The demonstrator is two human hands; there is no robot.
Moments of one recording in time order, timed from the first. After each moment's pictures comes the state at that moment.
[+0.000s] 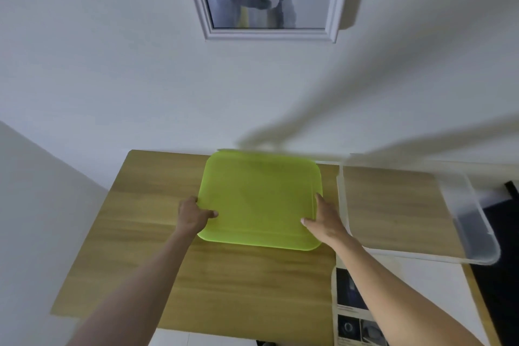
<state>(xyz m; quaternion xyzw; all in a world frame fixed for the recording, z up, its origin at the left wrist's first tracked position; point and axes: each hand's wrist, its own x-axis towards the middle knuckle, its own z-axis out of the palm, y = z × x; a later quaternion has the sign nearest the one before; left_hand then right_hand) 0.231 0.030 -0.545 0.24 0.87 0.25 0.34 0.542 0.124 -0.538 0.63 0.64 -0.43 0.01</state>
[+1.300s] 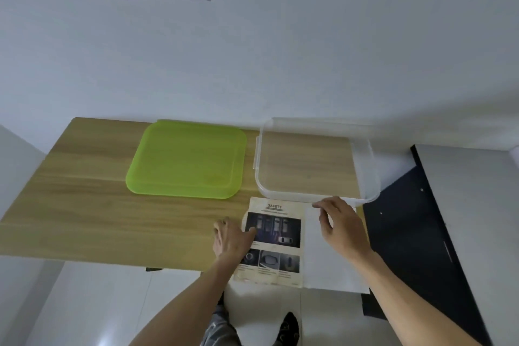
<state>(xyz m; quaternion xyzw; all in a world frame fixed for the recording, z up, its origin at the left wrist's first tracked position) 0.594 -0.041 -0.551 0.32 0.88 0.10 0.33 0.840 0.044 -0.528 0.47 0.84 -0.12 -0.23</state>
